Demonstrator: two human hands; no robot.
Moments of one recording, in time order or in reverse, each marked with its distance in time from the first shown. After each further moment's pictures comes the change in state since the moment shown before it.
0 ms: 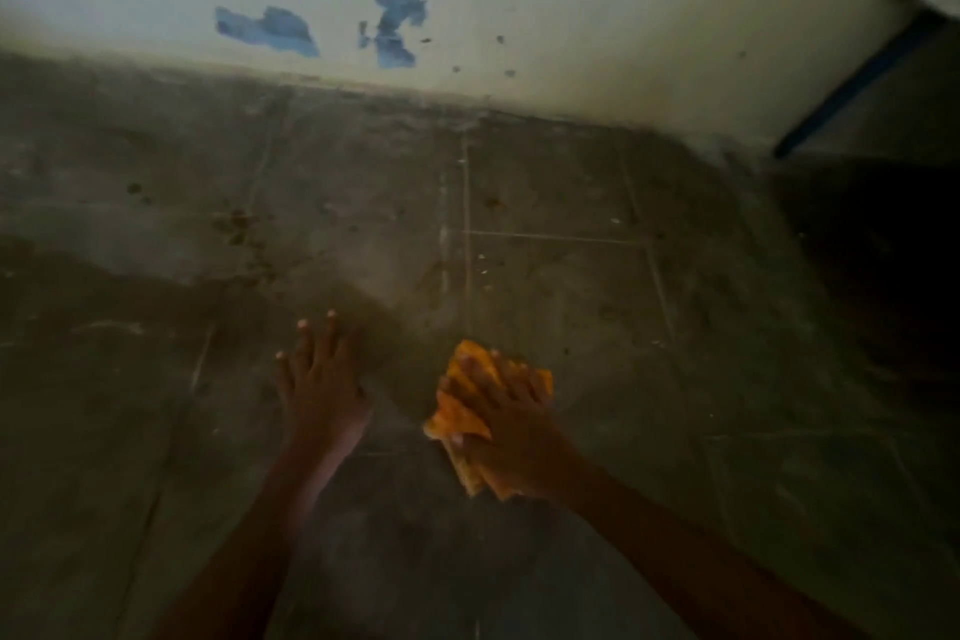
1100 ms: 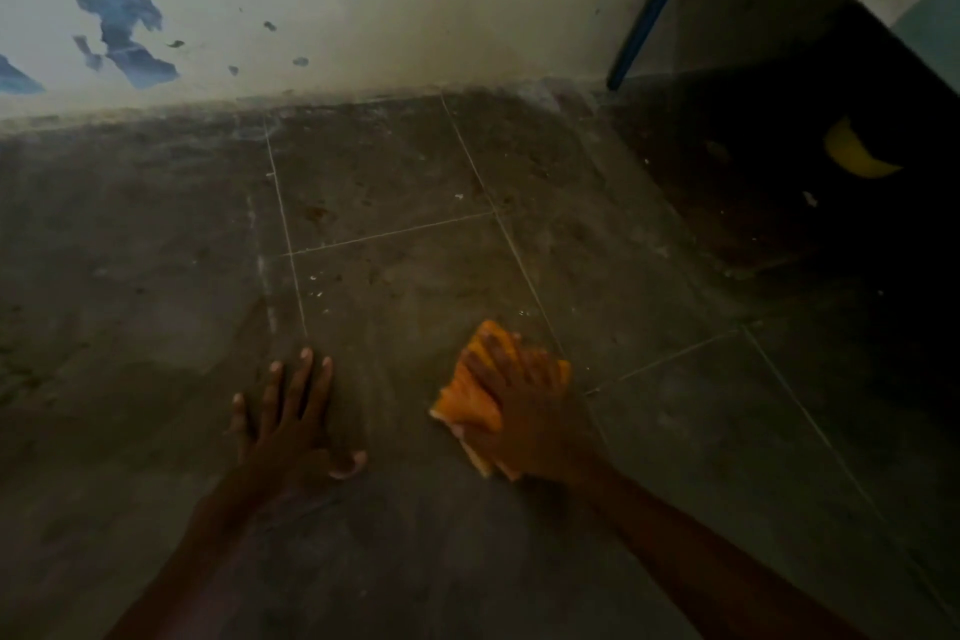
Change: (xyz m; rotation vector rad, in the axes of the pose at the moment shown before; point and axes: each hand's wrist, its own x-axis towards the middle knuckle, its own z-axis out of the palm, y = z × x) left_hand 0.016 0.088 0.056 0.138 -0.420 0.304; right_hand -0.083 0.135 0.019 0.170 -0.023 0.418
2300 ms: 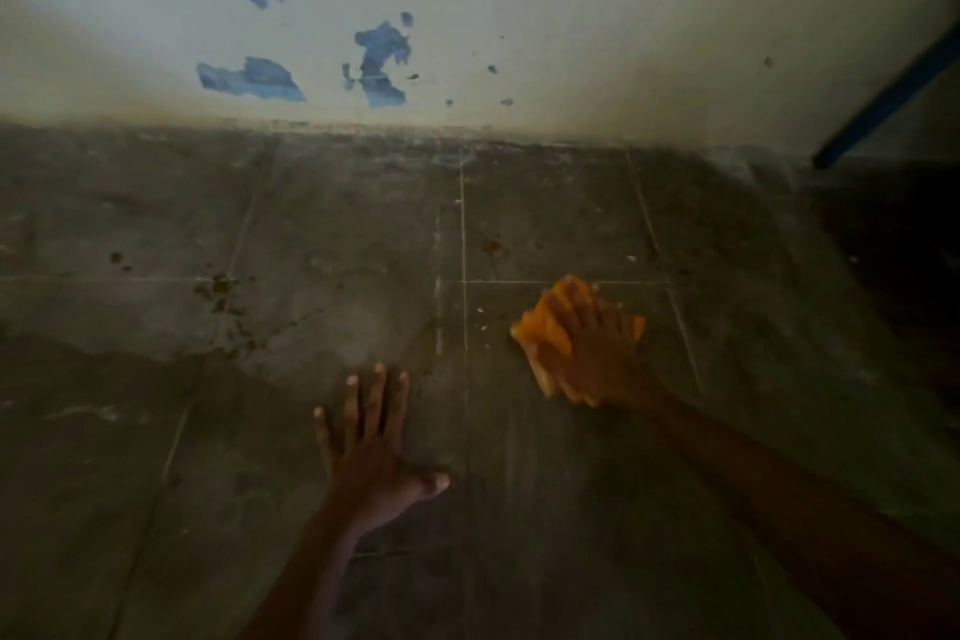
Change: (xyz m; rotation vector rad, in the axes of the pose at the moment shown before) left_hand -0.011 -0.053 -0.015 -0.056 0.188 -0.253; right_hand 0.198 -0.059 -0.033 -0.079 0.012 -0.151
